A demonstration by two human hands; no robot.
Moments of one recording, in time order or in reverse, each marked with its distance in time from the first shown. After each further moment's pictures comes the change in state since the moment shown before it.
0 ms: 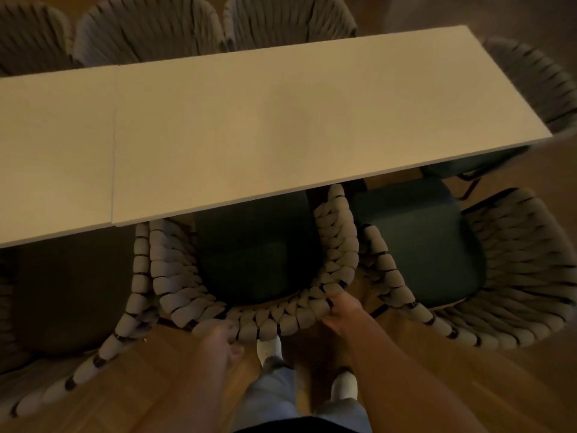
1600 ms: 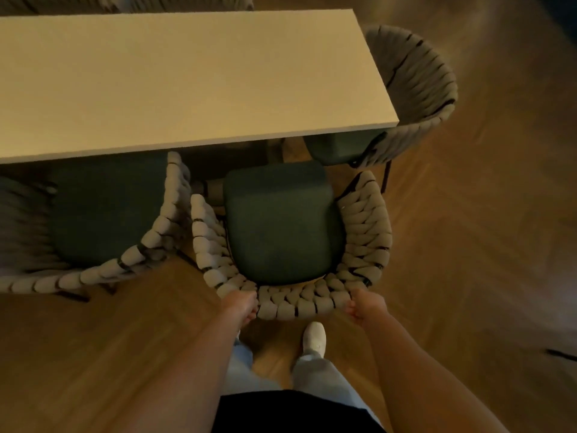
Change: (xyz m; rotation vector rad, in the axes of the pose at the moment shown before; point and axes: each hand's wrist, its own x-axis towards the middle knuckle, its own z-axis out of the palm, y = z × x) left_hand -0.117 -0.314 0.472 0.545 -0.054 0.331; right_hand 0.037 -0.274 -0.534 -0.554 0.220 -0.174
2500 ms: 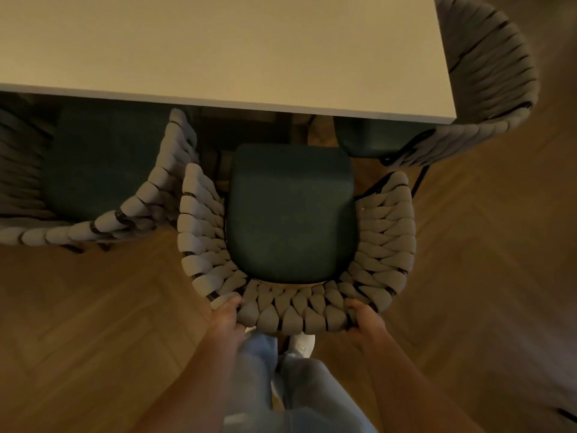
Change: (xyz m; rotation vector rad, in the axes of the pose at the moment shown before) left_hand 0.057 -0.026 0.065 -1.072 0.081 -0.118; right_hand 0.080 -0.015 0.010 0.321 -0.105 0.152
